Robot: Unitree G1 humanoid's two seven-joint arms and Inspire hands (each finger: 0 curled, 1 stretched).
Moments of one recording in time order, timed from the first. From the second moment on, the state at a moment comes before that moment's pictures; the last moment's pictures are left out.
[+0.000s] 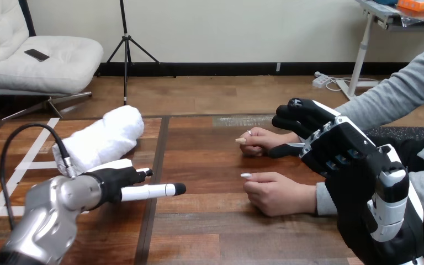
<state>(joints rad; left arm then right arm) -0.40 0.54 -0.32 0.27 0.55 0.33 -0.69 0.35 -0.16 0.00 -0.35 0.39 -0.41 0.47</state>
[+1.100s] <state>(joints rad) -0.19 0.53 -0.24 -0.18 0.40 0.27 -0.66 0.34 -0.16 0.00 -0.34 0.39 -0.40 0.47</state>
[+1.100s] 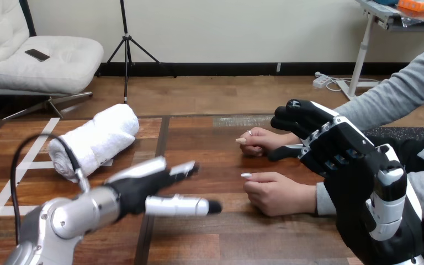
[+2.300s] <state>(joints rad) -0.61 0.55 -0.13 0.03 0.54 0.05 -0.25 0.29 -0.16 0.00 -0.34 0.40 -0.40 0.48</state>
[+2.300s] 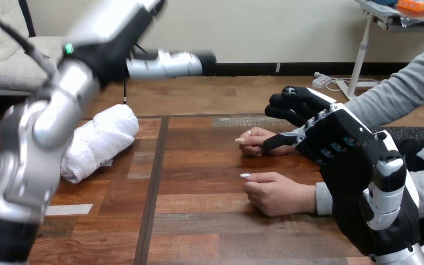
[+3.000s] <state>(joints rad) -0.77 0.54 -0.20 0.45 0.67 0.03 -0.08 0.32 -0.16 0.00 -0.34 0.40 -0.40 0.48</state>
